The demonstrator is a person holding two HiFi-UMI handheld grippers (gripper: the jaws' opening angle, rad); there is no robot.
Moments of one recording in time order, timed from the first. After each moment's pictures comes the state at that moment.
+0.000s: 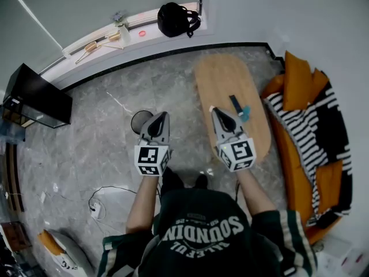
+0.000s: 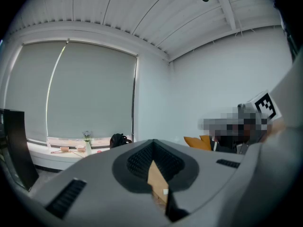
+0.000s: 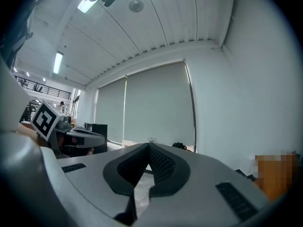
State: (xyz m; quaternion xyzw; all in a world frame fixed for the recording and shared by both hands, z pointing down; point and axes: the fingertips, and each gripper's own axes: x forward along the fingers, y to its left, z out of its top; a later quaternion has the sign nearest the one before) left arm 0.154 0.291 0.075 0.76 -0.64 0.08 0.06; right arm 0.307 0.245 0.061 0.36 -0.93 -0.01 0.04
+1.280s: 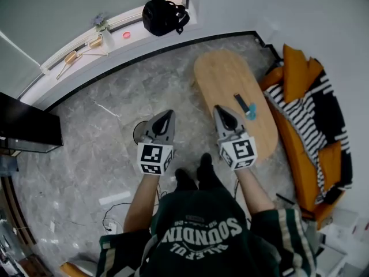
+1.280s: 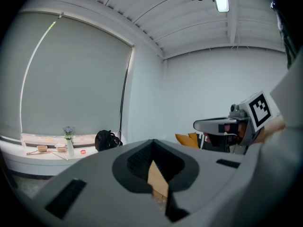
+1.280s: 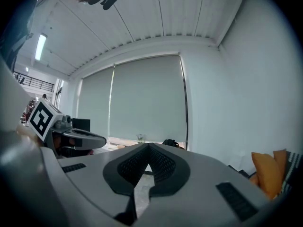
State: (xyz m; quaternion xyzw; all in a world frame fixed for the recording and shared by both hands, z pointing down) left arm 0.010 0.180 0.100 0.83 -0.54 0.08 0.09; right arm 0.150 0.159 0.080 0.44 -0.89 0.02 0.07
